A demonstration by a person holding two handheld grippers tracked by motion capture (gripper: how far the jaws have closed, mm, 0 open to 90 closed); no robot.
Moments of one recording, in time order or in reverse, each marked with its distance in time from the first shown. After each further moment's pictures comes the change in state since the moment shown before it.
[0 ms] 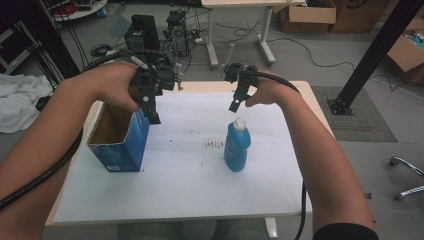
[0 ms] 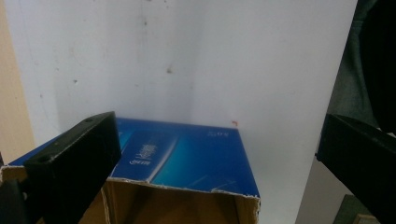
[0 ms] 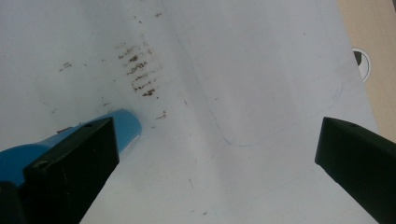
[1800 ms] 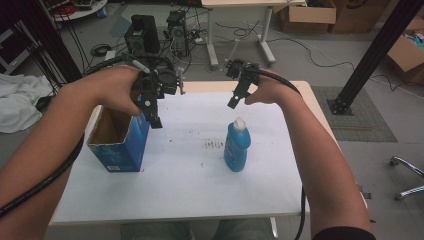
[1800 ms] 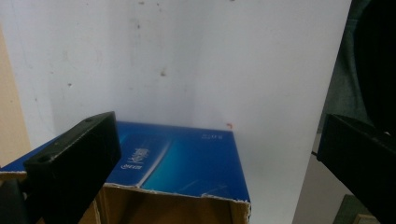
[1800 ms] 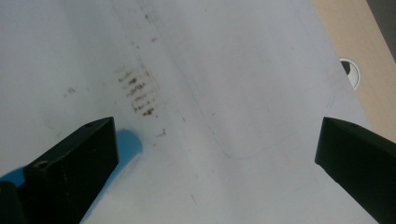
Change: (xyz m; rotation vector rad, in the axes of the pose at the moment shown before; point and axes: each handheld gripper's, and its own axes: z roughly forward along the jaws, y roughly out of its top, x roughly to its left) left arm -0.013 0.003 0.001 -0.004 0.004 0.003; right arm -0.005 -0.004 -0.007 -0.095 0.004 0.064
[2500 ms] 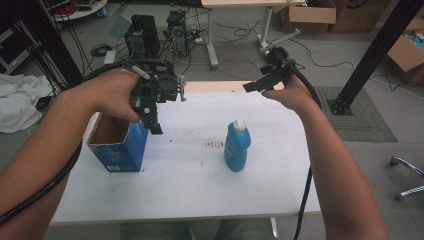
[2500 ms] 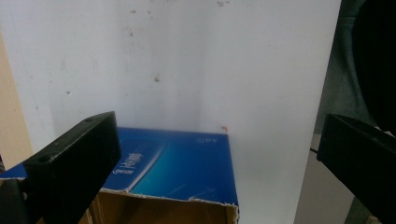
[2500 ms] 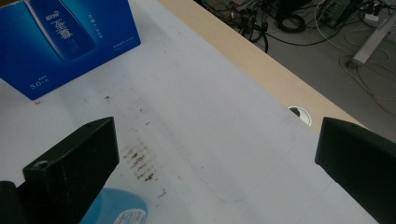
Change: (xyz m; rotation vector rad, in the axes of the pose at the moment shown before) left arm -0.018 0.004 -0.002 -0.007 0.027 0.045; right arm -0.008 -0.080 -0.056 -0.515 -0.052 0.224
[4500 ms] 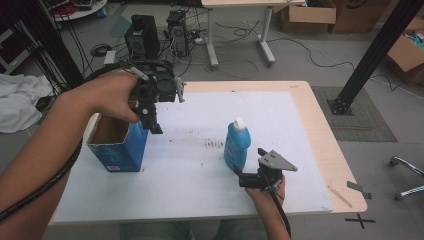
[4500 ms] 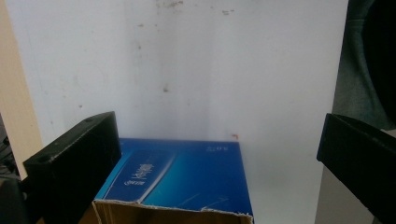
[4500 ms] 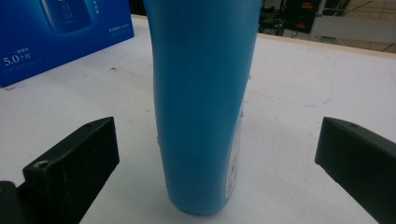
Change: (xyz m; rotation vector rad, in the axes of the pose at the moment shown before) left arm 0.000 -0.005 0.004 -0.042 0.032 0.047; right arm 0.160 -0.225 0.074 -0.401 -0.283 0.174
